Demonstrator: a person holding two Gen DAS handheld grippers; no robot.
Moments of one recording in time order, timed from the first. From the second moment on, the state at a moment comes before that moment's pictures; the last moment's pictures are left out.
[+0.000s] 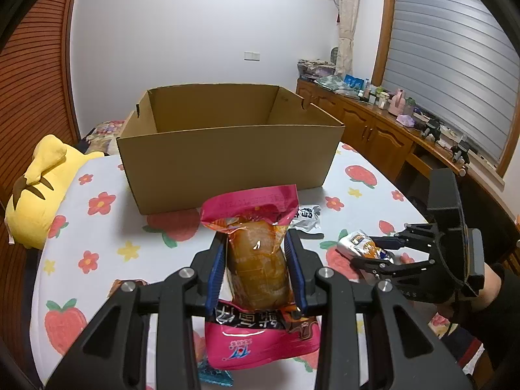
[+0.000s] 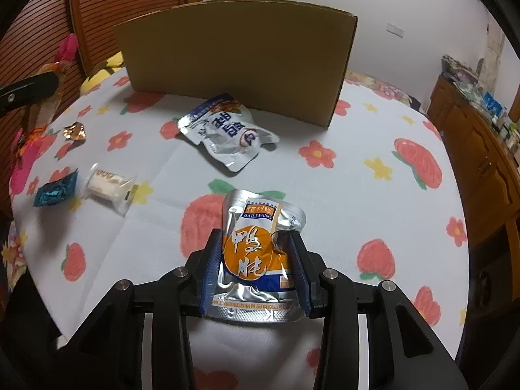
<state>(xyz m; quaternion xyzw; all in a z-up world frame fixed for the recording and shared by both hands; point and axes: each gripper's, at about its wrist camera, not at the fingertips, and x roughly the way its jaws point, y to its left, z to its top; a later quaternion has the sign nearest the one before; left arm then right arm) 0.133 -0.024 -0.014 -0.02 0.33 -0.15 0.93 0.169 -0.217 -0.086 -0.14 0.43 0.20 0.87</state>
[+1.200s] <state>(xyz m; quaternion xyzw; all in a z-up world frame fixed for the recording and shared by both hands) 0.294 -0.023 0.063 0.03 0.30 -0.13 0.94 0.299 -0.185 0.048 -0.09 0.31 0.29 0.90</state>
